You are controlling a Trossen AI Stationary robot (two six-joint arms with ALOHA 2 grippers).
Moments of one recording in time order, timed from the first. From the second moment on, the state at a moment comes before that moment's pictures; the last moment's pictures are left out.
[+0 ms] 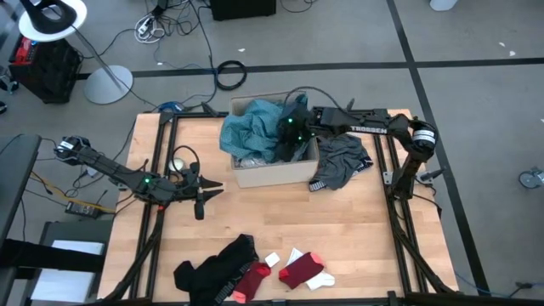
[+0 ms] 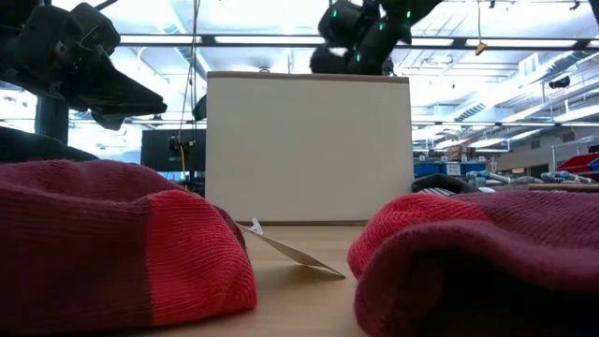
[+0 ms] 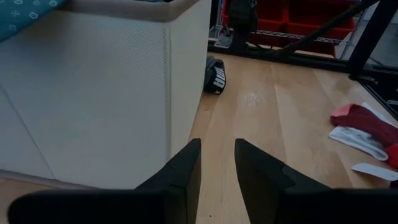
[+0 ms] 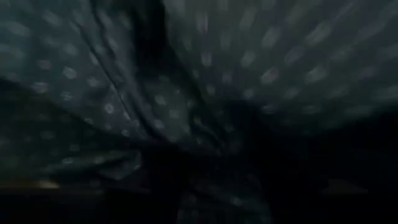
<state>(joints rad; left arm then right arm) -0.40 0.60 0.13 0.21 -0.59 -0.27 -0.33 1.75 1.46 -0.62 0.00 0.18</state>
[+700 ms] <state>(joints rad) -0.40 0.60 0.13 0.21 -0.59 -0.27 -0.29 1.92 1.75 -0.36 0.06 0.05</state>
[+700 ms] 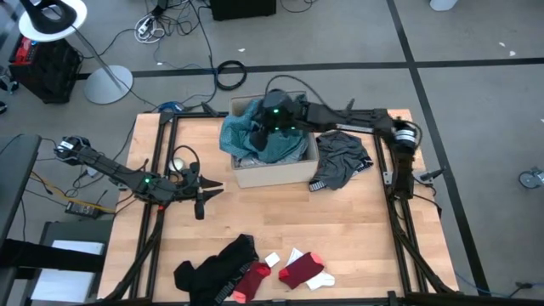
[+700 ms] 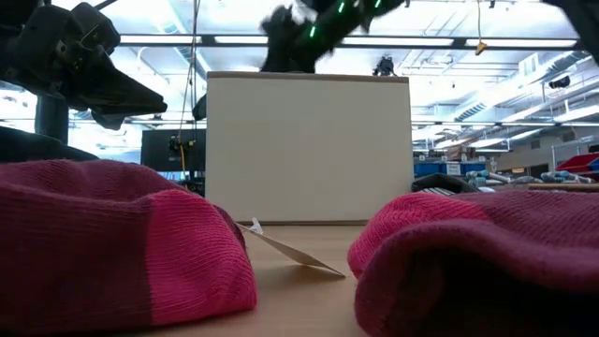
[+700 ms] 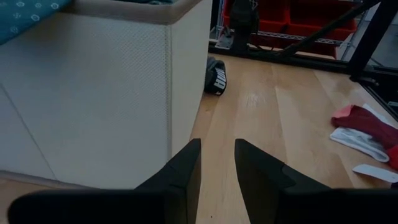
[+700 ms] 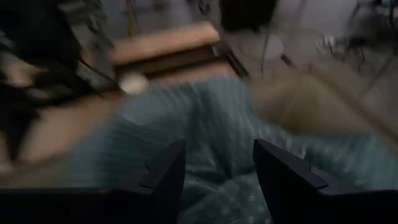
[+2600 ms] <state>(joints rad) -0.40 0.60 0.13 0.20 -0.59 -0.27 -0.33 2.10 1.75 -0.46 0.10 0.08</state>
